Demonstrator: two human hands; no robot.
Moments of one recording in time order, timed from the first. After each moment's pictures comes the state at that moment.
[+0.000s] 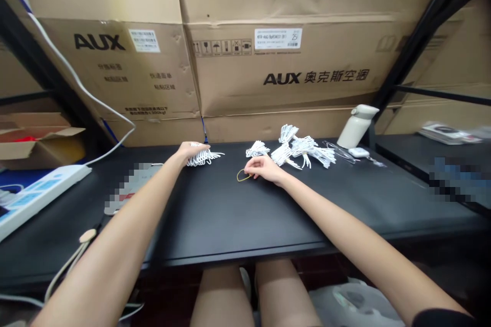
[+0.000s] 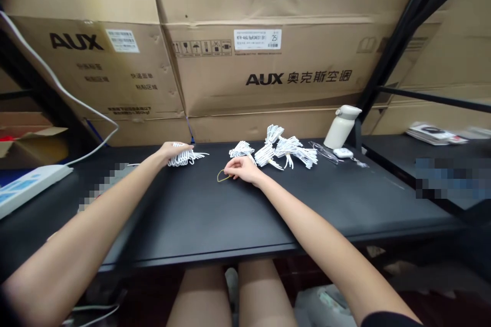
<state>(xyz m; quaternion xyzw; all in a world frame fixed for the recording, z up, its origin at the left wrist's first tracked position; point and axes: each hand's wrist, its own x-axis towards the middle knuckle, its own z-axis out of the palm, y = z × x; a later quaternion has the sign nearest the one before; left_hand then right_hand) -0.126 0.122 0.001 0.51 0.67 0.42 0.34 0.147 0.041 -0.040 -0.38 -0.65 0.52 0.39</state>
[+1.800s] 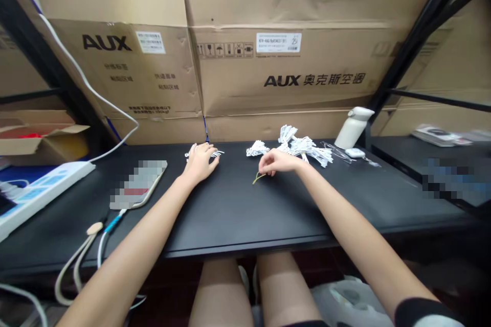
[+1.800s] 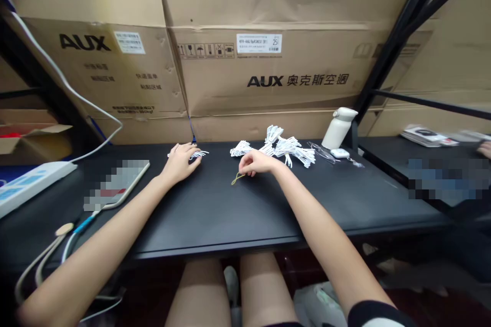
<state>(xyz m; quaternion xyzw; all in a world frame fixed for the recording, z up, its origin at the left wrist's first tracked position) -0.102 0.057 -0.018 0.81 0.53 0.20 -0.14 0.192 0.038 0.001 -0.41 -0.76 0.46 0.21</state>
